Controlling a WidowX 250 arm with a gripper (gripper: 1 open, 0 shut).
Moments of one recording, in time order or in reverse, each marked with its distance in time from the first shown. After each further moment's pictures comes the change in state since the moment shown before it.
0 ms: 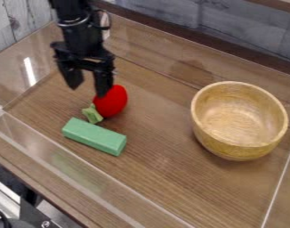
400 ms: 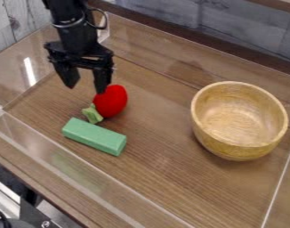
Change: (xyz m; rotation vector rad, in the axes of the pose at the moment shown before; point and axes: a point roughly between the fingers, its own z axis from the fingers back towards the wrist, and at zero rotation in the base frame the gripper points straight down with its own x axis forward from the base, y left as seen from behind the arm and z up) arm 0.009 -0.010 -0.011 0.012 -0.029 0.077
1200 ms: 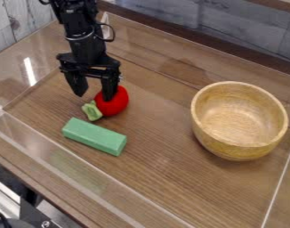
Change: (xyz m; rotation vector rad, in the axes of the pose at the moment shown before) arm 0.016 0.008 -0.024 -0.009 0.029 0.003
